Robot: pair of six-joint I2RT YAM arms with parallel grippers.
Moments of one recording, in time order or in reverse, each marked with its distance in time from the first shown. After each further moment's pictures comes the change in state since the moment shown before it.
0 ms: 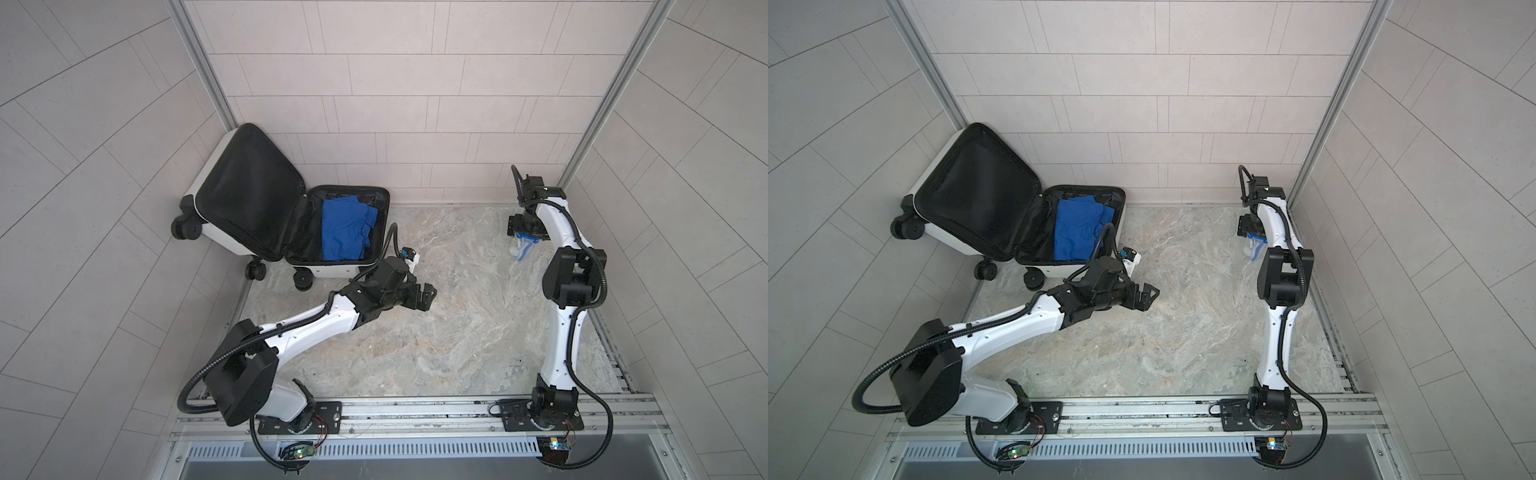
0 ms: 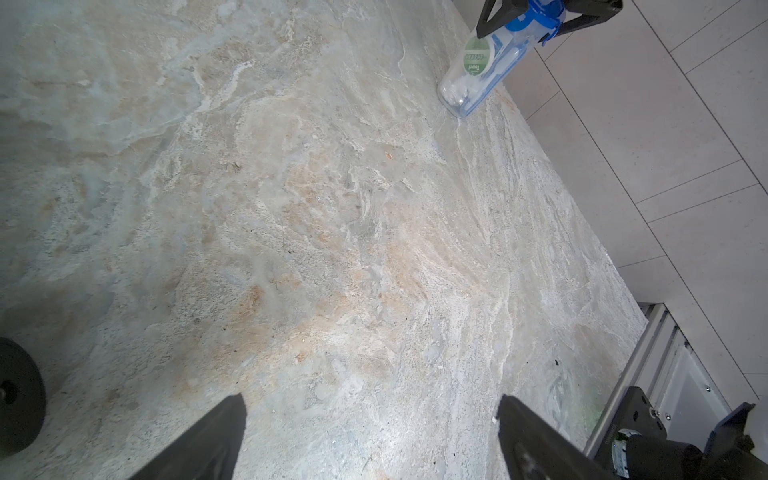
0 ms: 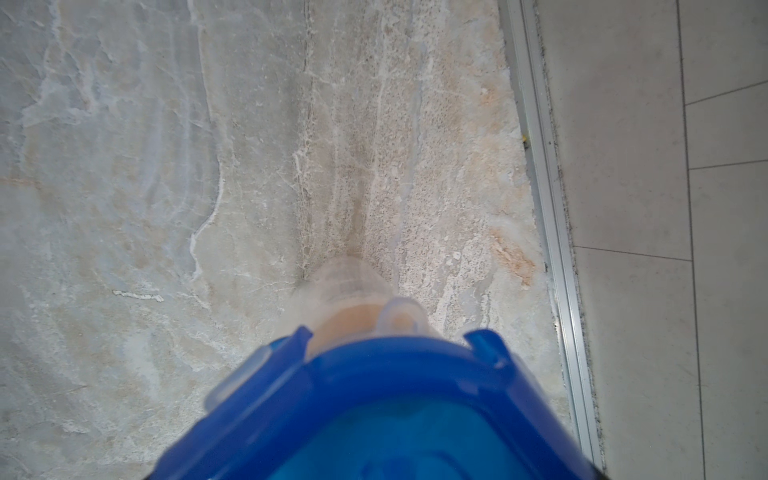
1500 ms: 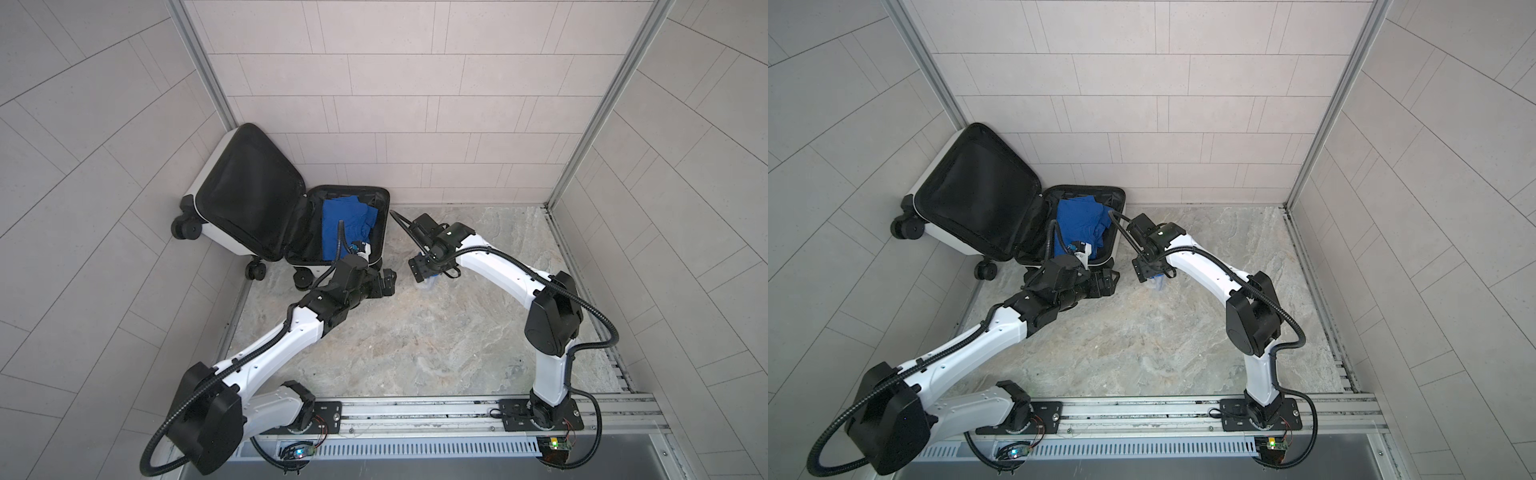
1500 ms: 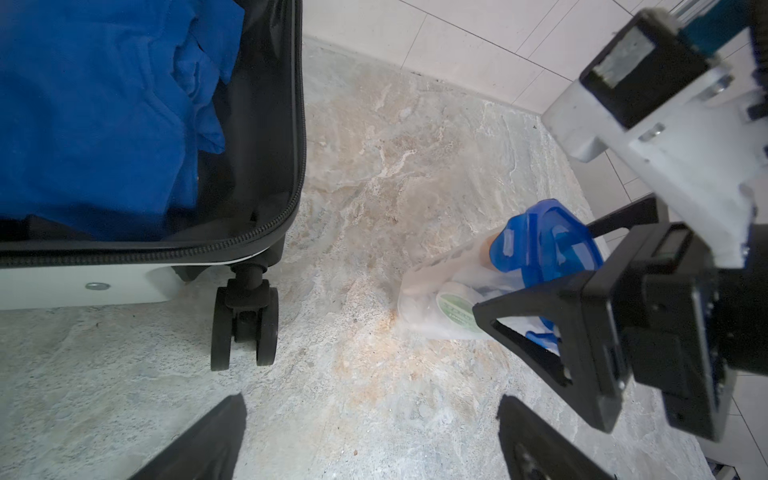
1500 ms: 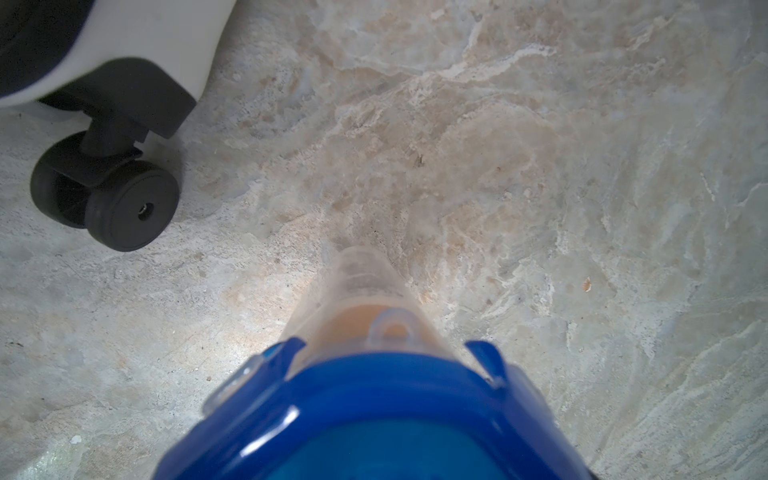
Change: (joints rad) left arm 0.224 -0.257 -0.146 -0.071 -0.117 -0.090; right arm 0.796 -0.354 -0.454 0.167 -0.070 0.082
